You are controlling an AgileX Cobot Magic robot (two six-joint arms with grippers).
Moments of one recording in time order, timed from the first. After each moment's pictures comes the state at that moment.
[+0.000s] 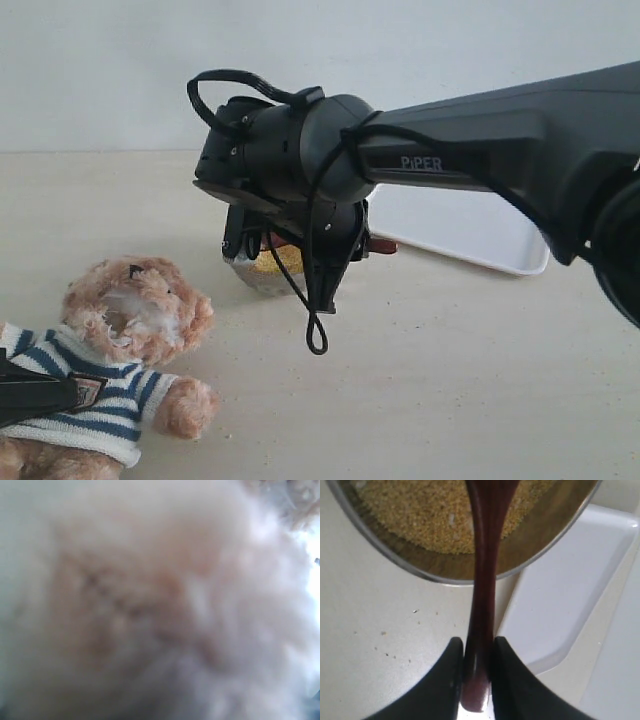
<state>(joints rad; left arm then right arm) 0.43 1.50 -0.28 1.76 -0.90 -1.70 0.91 2.20 -1.73 -0.69 1.21 -0.19</state>
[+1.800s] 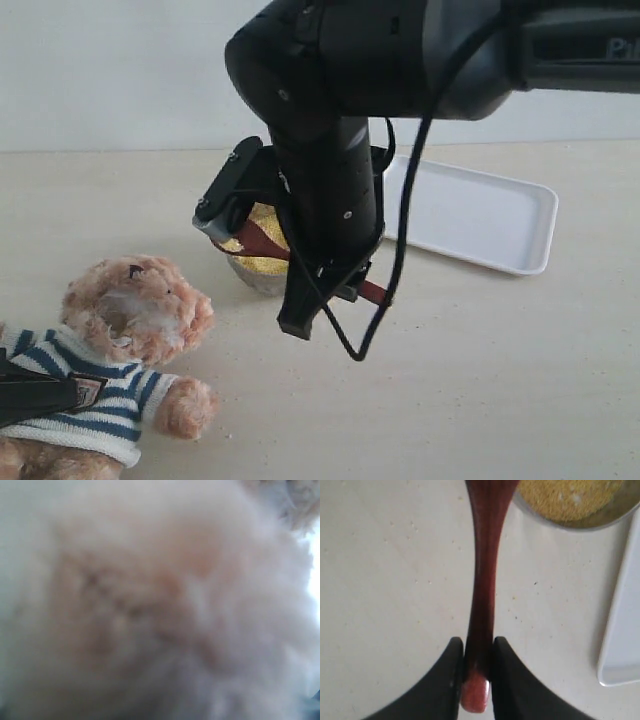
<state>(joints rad) 0.43 1.50 -0.28 1.76 -0.90 -1.70 0.91 1.91 -1.56 -0.26 1.22 -0.21</state>
